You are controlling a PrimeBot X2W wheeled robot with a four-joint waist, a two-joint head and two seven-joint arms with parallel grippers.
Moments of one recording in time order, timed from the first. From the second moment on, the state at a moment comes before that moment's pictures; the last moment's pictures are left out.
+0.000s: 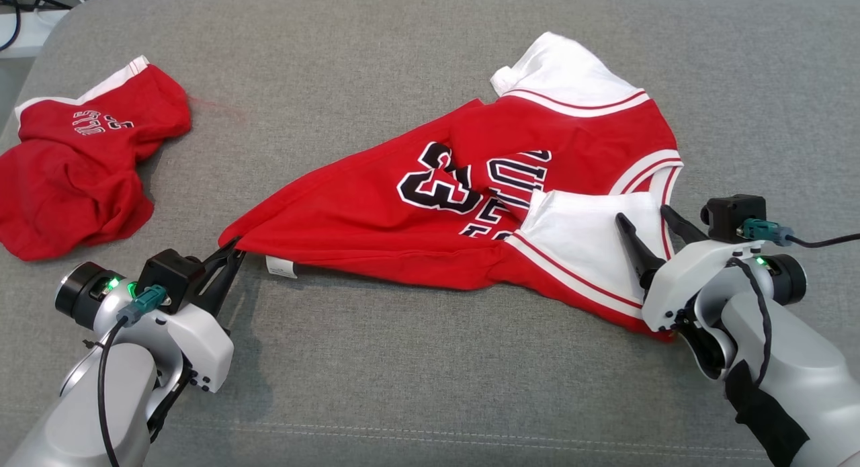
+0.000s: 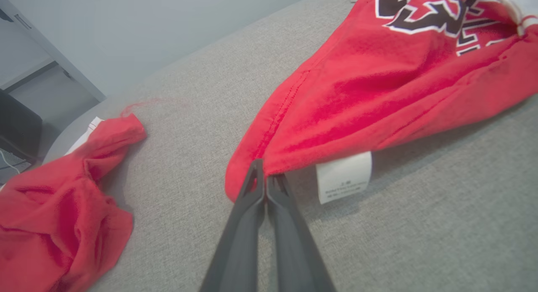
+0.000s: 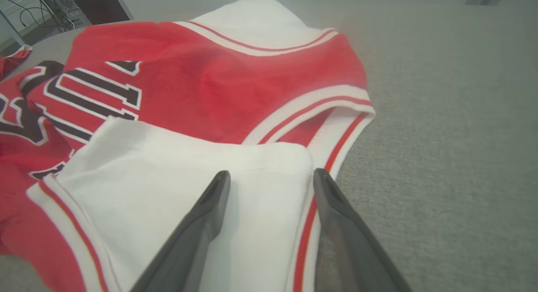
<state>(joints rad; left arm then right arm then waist) -0.54 0.42 -0.59 0.66 -0.34 -0.12 -0.26 -0.78 -0.24 0.78 1.02 0.81 0.13 -0.24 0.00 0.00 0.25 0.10</state>
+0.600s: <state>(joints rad) -0.54 0.42 -0.59 0.66 -0.35 -0.12 -0.26 -0.82 -0.22 0.80 1.06 0.83 0.13 -0.25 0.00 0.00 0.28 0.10</state>
